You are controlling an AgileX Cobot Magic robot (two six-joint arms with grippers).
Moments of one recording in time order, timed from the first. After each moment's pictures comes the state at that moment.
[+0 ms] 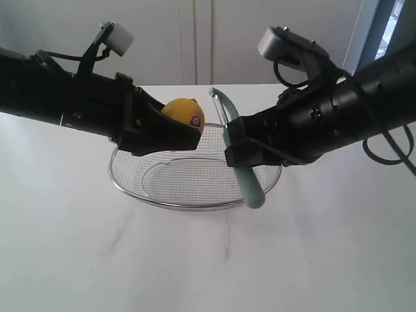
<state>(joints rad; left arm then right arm) -0.38 1.56 -1.04 -1.38 0.95 1.56 0.41 1.36 -0.98 0.76 0.75 -0.44</state>
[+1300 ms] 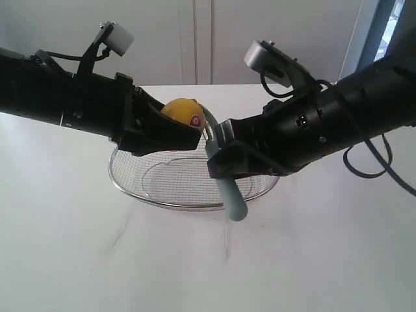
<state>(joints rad) -0.38 1.56 -1.04 -1.38 0.95 1.56 0.41 1.41 -0.98 0.91 0.82 -0.52</state>
